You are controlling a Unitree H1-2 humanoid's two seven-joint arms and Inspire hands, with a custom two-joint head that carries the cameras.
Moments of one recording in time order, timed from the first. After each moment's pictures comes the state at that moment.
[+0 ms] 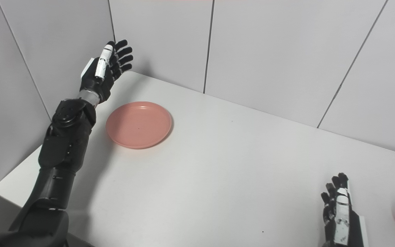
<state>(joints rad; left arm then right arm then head) -0.49 0.38 0.38 0.18 -0.29 0.29 -0.06 -0.04 -0.04 -0.03 -0.15 0.17 0.15 0.07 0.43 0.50</state>
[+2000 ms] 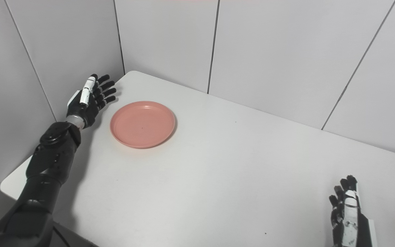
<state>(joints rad) -0.42 0.45 0.43 0.54 -0.36 0.15 -0.15 -0.04 -0.05 -0.03 -0.19 0.15 0.19 0.06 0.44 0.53</state>
